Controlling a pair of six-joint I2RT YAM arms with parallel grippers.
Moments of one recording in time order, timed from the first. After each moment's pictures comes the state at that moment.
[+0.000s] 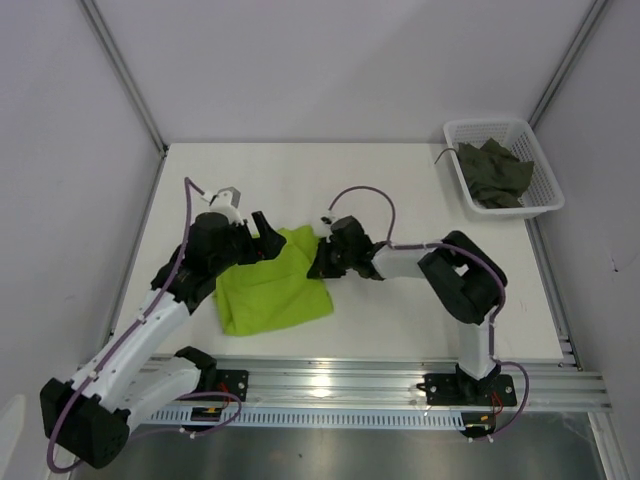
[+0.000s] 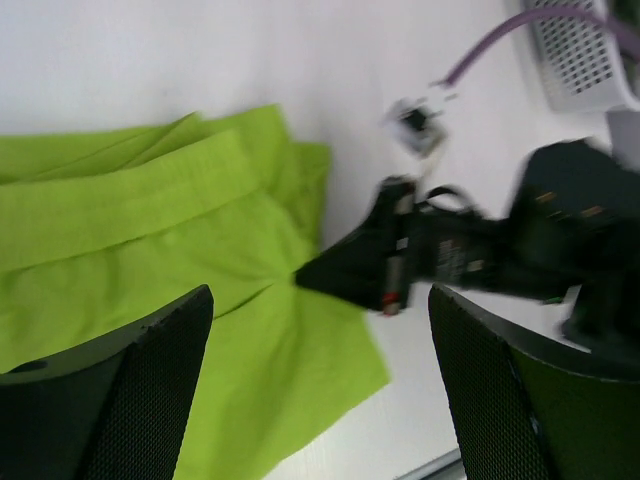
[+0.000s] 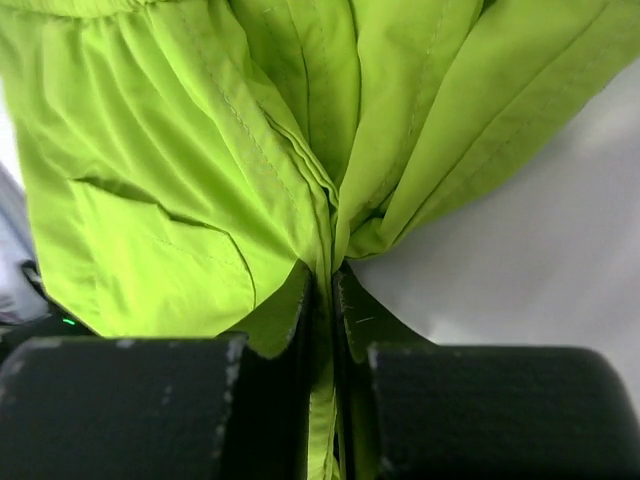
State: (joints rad) left arm -0.42 0.93 0.75 -0.32 0.03 -0.54; right arm 0.73 1.94 1.04 0.14 -0.32 0.66
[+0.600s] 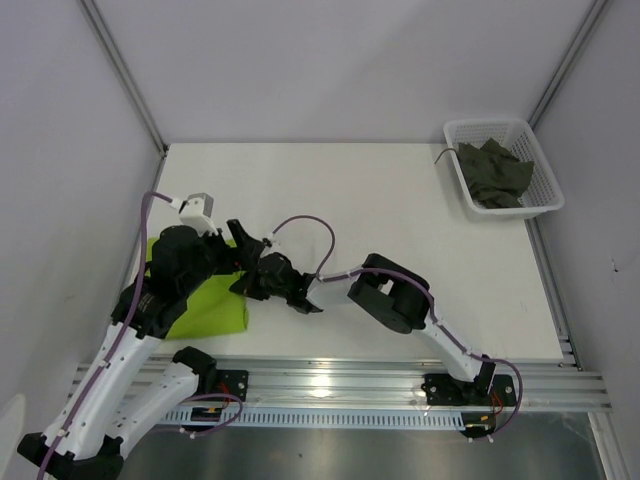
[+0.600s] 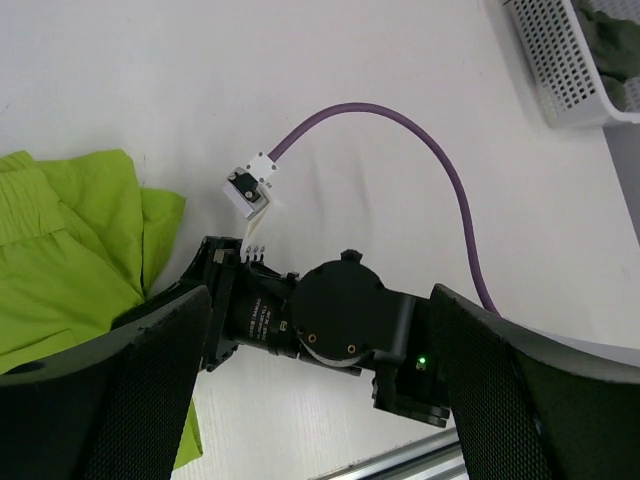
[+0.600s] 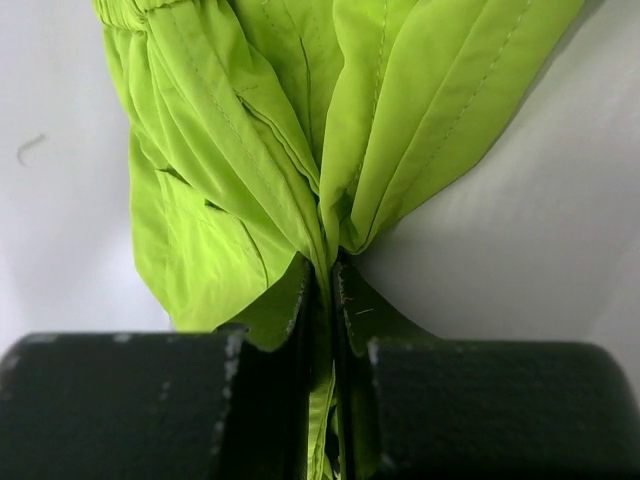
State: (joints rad) left arm -0.42 0.69 0.89 -0.61 -0.04 -0.48; right arm 1.10 2.36 1.46 0.48 -0.02 1.18
